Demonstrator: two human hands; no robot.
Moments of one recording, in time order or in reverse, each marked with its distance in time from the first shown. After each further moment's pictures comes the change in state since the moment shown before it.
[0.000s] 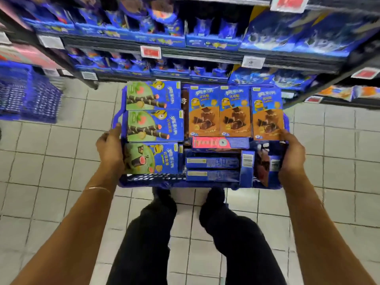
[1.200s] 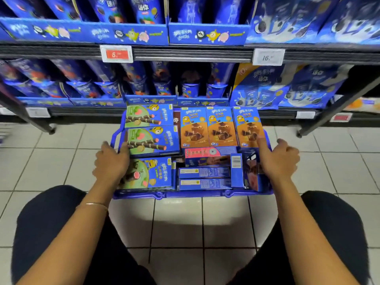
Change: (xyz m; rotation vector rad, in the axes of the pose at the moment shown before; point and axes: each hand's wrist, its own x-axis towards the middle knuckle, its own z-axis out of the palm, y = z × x) left_hand 0.284 -0.158 0.172 0.716 -0.036 0.484; right_hand 0.264 0.170 0.115 -0.742 0.297 -0.471
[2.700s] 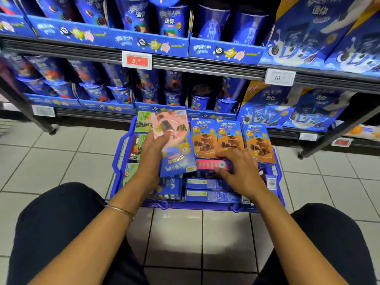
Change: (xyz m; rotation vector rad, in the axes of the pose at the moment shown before) left_hand -0.056 0.067 0.019 -1.168 -0.512 0.164; right_hand -0.044 -0.042 0.048 -0.276 -0.335 -0.823
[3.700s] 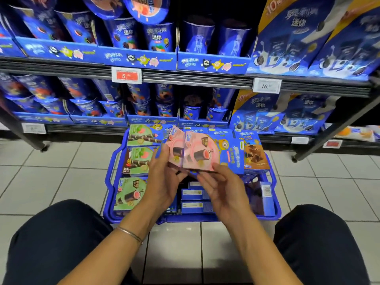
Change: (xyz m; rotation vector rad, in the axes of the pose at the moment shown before) left_hand -0.020 -0.014 0.034 -0.249 -0.089 -0.063; right_hand -0.021 -0.085 -0.003 1.847 0.176 0.674
